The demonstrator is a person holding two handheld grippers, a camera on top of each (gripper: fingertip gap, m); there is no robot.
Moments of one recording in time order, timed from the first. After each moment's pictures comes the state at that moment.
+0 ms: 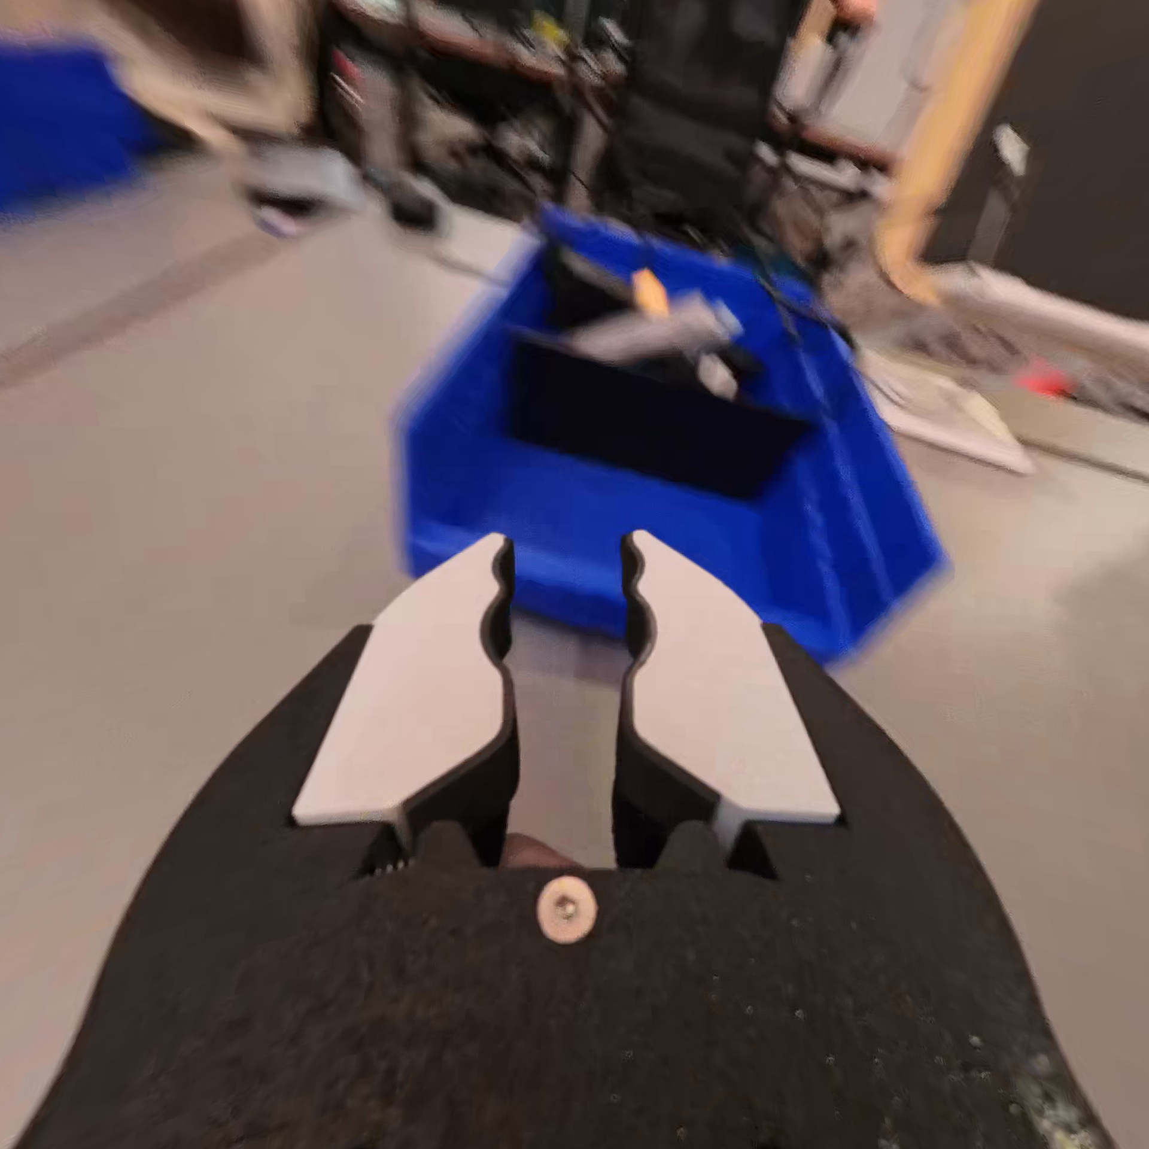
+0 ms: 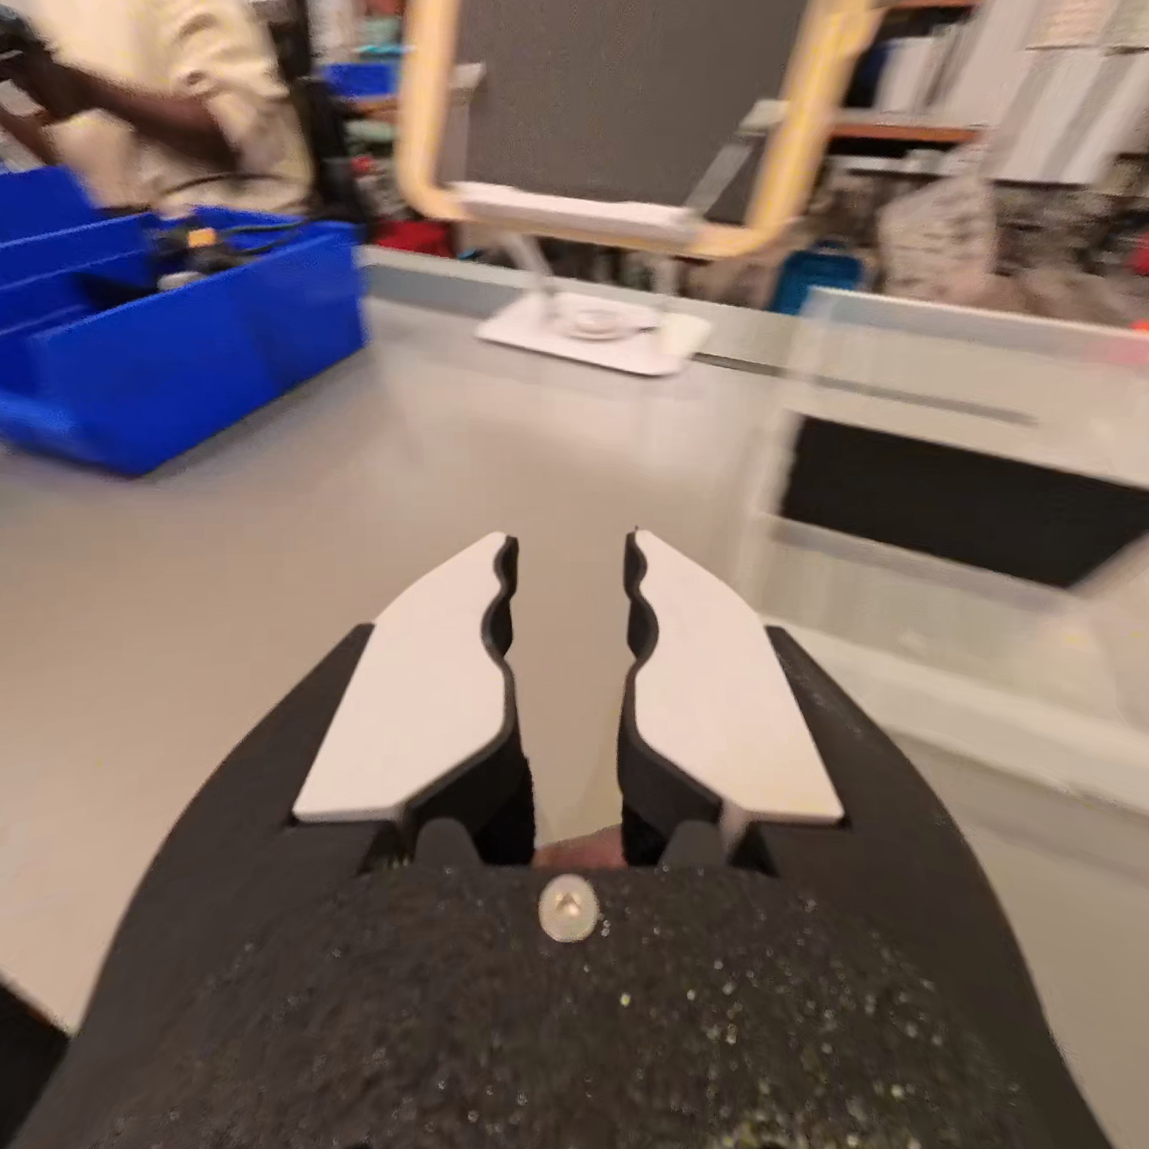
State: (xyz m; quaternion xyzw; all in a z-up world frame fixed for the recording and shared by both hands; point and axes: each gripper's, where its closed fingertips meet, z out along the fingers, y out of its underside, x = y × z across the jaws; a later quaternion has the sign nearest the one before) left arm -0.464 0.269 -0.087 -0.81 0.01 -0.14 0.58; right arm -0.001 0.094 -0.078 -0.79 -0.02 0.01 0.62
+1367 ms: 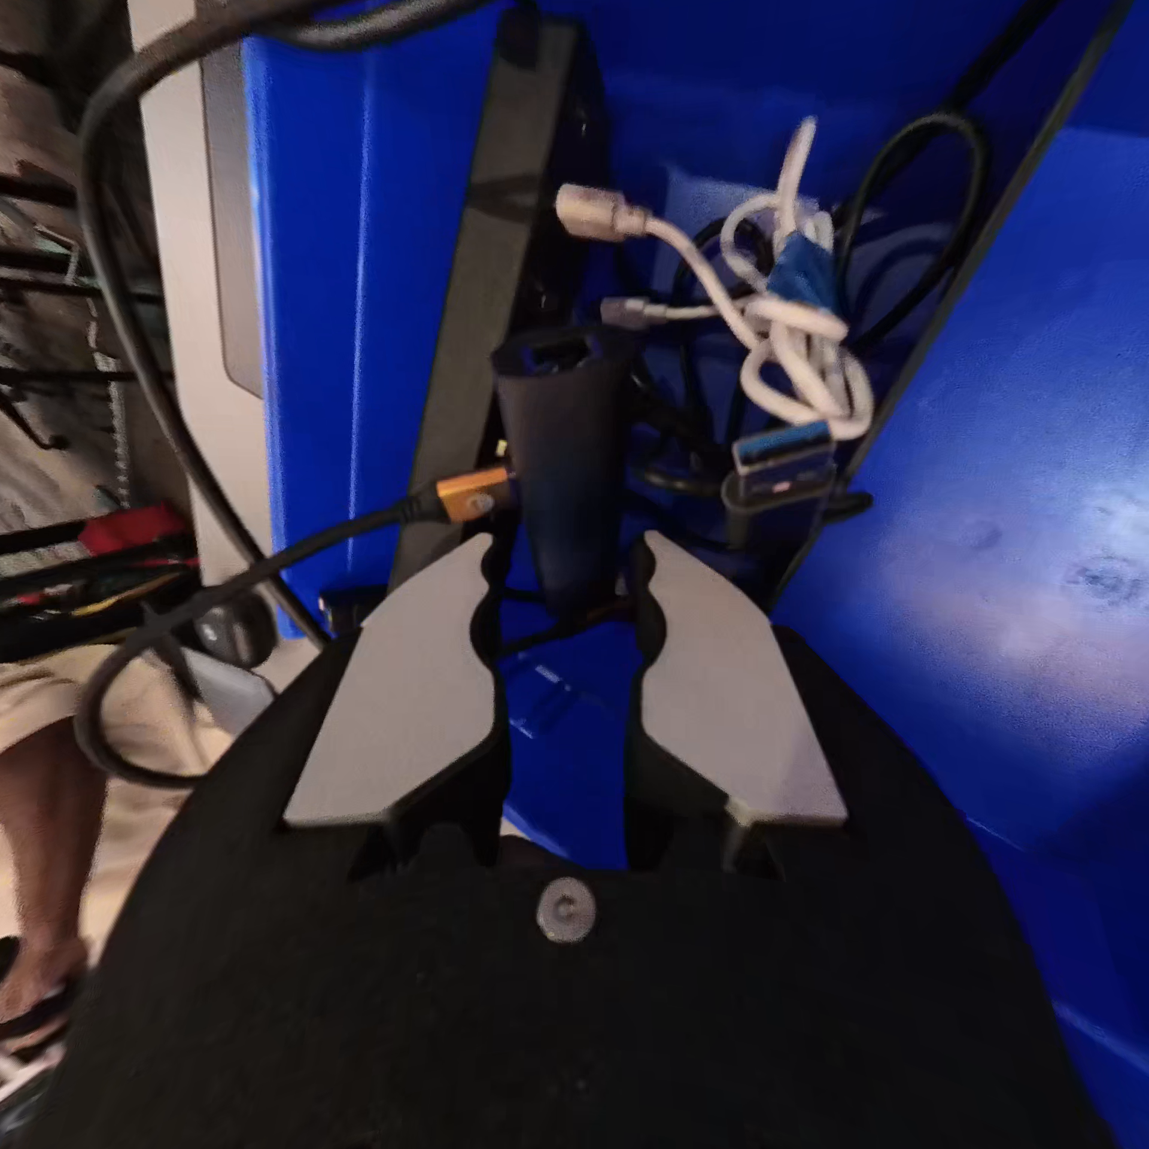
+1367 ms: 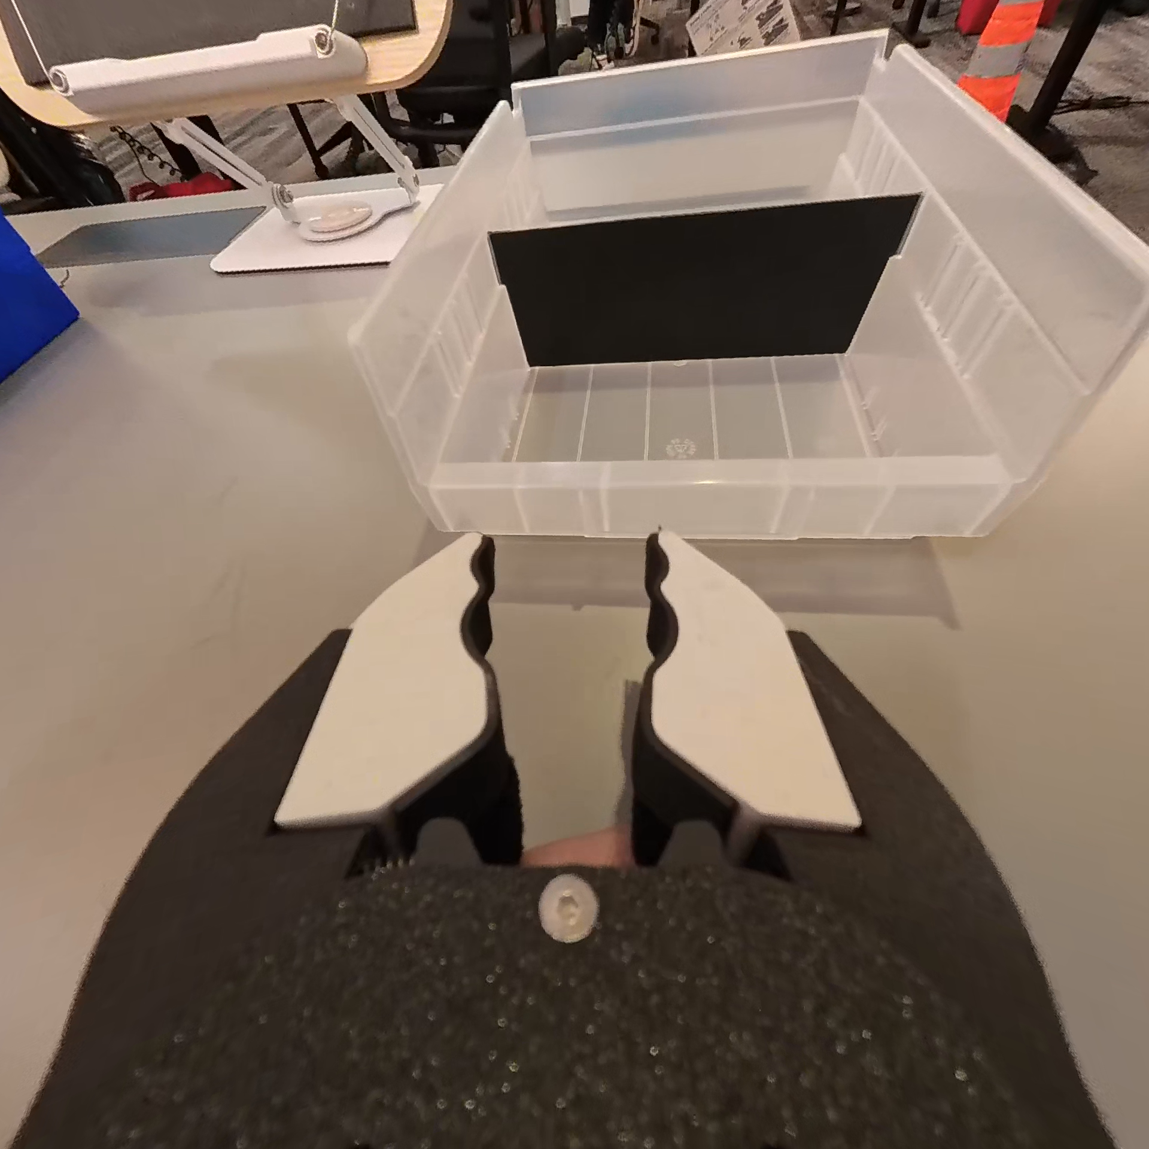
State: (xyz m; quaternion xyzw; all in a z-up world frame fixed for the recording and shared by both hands) left arm -0.383 0.482 -0.128 -0.65 0.71 0.11 0.25; right arm 0.109 0.064 -0.136 -0.82 0.14 -0.02 0.56
